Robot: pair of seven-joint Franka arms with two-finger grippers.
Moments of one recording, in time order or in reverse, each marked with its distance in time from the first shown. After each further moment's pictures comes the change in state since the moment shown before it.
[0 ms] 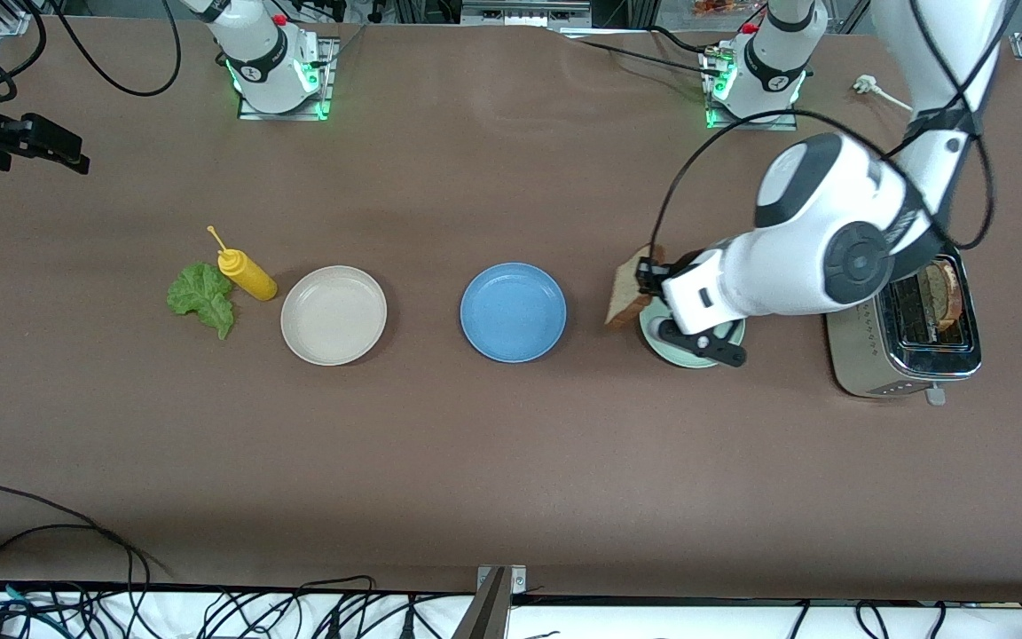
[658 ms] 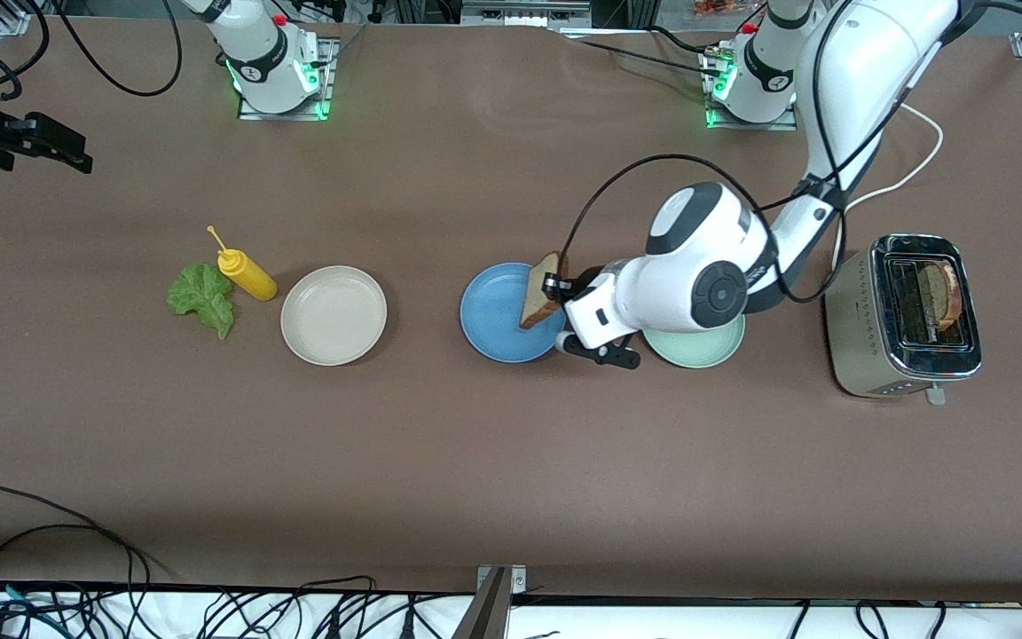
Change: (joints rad) left arm -0.063 0.214 -0.130 0.000 -0.001 0.249 -0.169; right arm 0.000 -0.001 0.010 0.001 0.000 -0.001 0.000
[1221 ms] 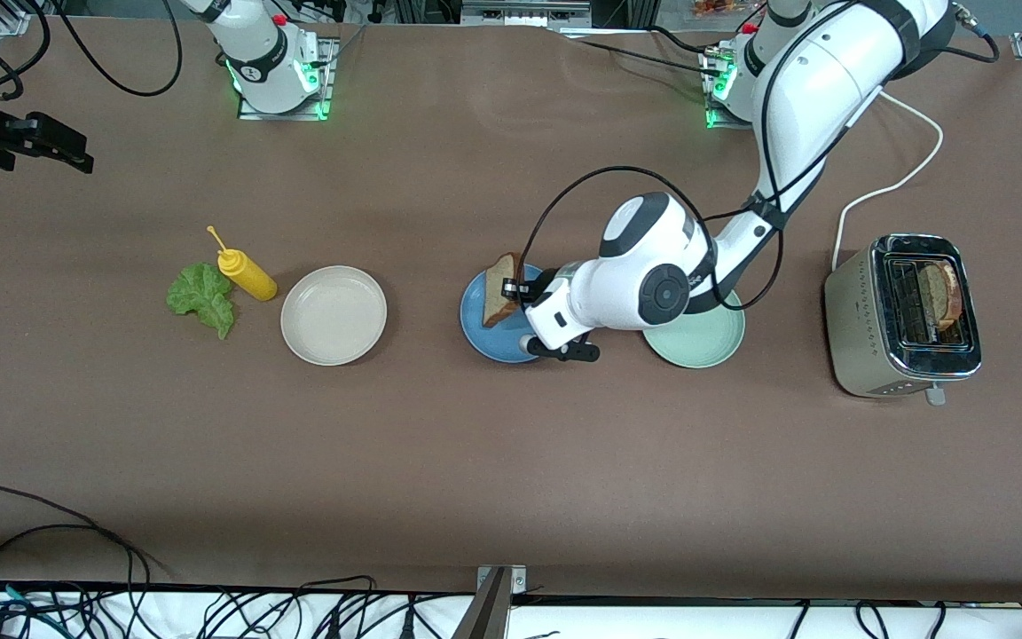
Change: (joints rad) left arm -0.066 0.101 -0.022 -0.003 -0.003 0.156 -0.135; right arm 0.000 0.000 0.001 0.000 0.000 0.000 0.000
